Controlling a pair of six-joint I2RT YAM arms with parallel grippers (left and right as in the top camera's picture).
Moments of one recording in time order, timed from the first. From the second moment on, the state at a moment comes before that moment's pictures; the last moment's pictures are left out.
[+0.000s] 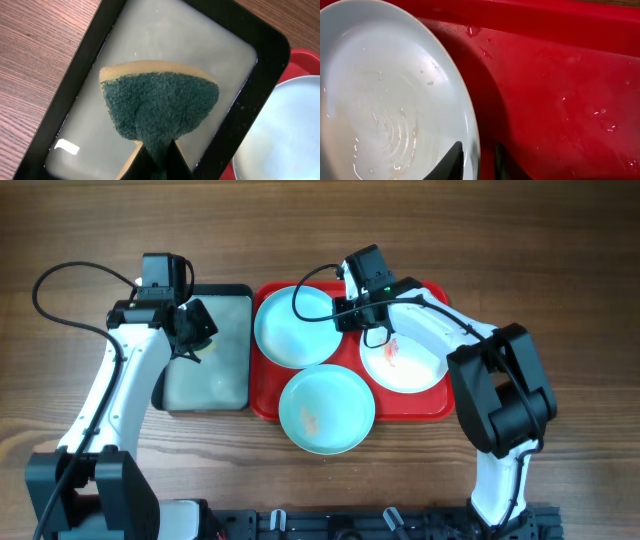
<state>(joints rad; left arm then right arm) -0.01 1.56 1.13 -0.80 -0.08 -0.50 0.45 2.08 1.37 -0.42 -0.21 0.29</state>
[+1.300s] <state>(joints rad) -0.01 1.56 1.13 -0.94 -0.15 -0.50 0.72 2.03 1.52 0.01 0.22 0.11</state>
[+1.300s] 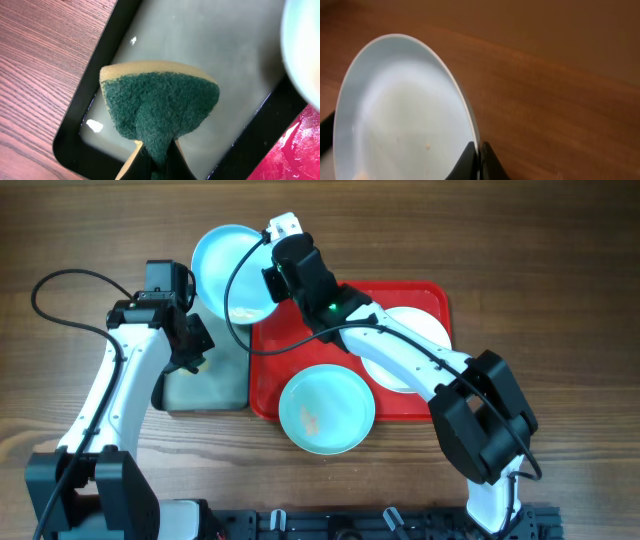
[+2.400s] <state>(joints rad) -0.01 1.56 1.13 -0.93 -0.15 -0.50 0.88 2.04 1.52 0.48 0.47 -0.58</state>
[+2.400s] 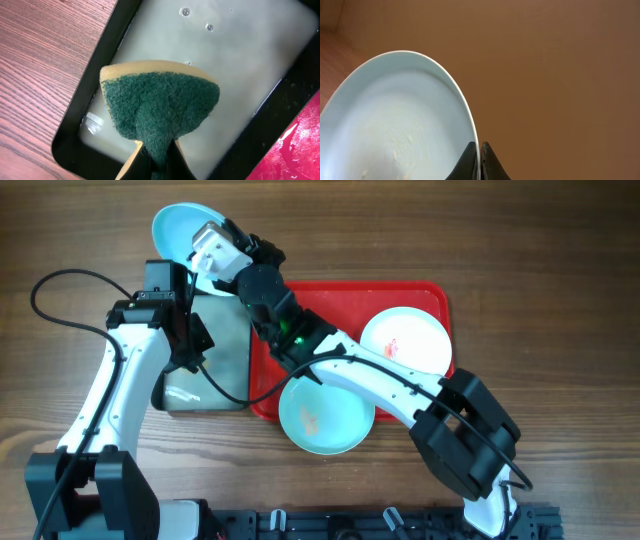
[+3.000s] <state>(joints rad) -0.01 1.56 1.13 -0.93 -0.15 -0.50 0.69 2.04 1.53 0.06 0.08 0.16</state>
